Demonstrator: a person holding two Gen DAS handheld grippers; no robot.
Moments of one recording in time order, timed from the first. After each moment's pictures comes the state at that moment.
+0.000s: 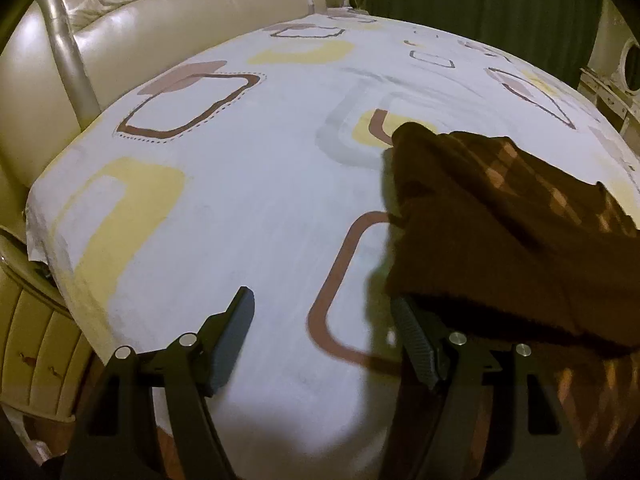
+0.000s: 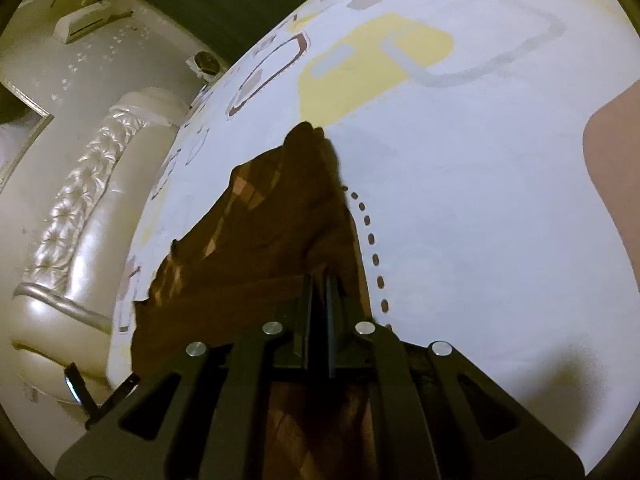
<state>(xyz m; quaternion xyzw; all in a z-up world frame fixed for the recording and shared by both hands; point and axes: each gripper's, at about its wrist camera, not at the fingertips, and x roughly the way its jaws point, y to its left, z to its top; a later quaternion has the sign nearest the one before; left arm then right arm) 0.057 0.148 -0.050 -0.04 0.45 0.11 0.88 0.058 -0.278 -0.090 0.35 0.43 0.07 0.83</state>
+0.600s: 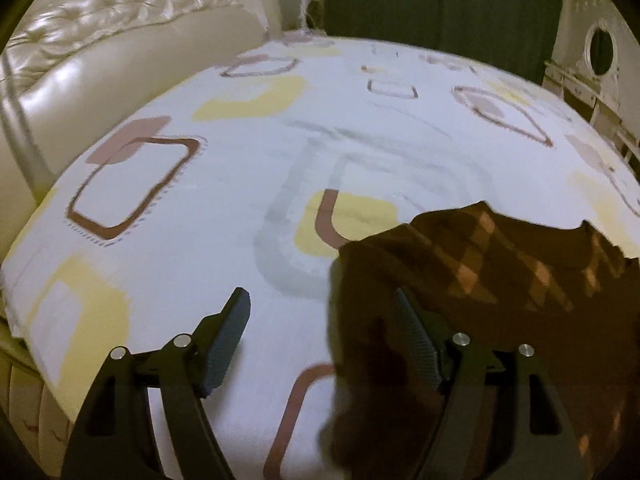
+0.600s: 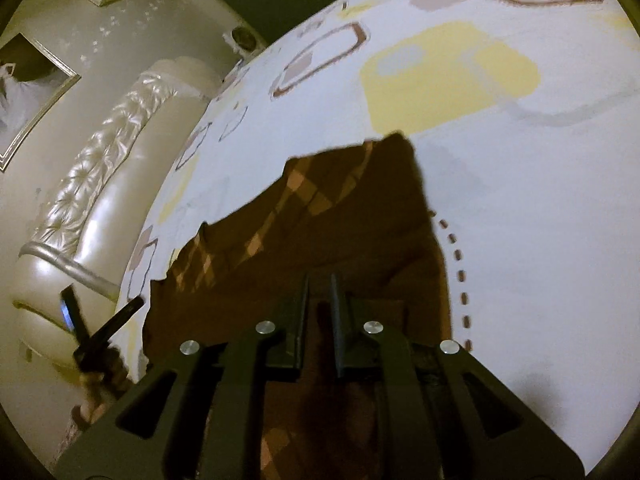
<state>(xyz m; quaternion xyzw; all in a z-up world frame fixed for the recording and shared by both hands) 0.161 0.130 -0.035 0.00 0.43 0.05 0.90 0.093 -0.245 -0.072 0.30 0.44 0.13 0.84</state>
